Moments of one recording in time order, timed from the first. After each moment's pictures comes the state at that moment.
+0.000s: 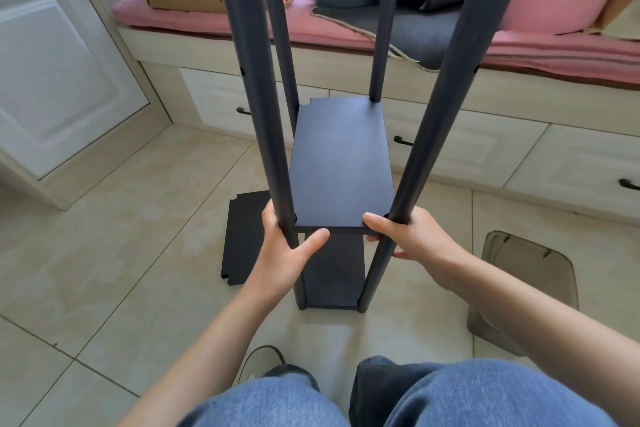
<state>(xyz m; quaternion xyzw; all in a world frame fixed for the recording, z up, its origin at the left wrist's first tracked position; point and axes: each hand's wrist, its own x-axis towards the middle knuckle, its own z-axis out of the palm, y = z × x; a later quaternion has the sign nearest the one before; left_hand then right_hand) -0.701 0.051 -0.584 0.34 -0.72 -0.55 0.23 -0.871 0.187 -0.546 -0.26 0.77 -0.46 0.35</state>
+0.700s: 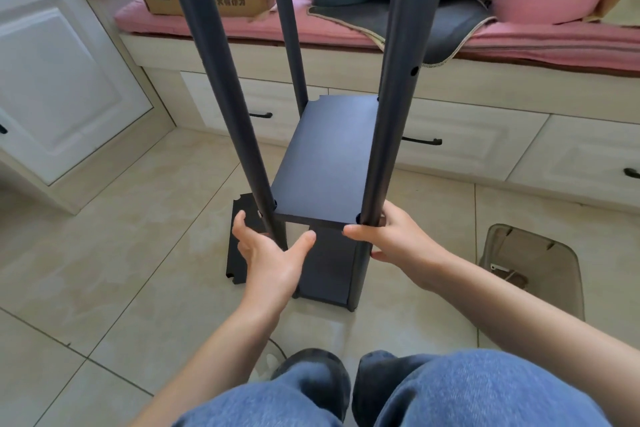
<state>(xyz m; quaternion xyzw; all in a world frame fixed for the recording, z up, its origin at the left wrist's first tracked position) -0.694 0.082 -0.556 0.50 -0.63 -0.54 0.25 -0.844 0.184 -0.535 -0.26 0.73 -0.48 0.42</state>
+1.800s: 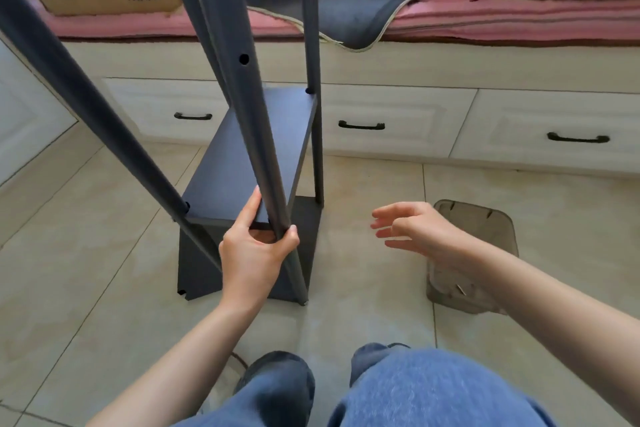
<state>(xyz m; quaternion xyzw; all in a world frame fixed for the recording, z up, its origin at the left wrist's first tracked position) -0.739 0.092 -0.579 0.35 -0.76 -0.46 0.31 -0.932 0.262 -0.571 -0.14 0.75 -0.50 0.42</state>
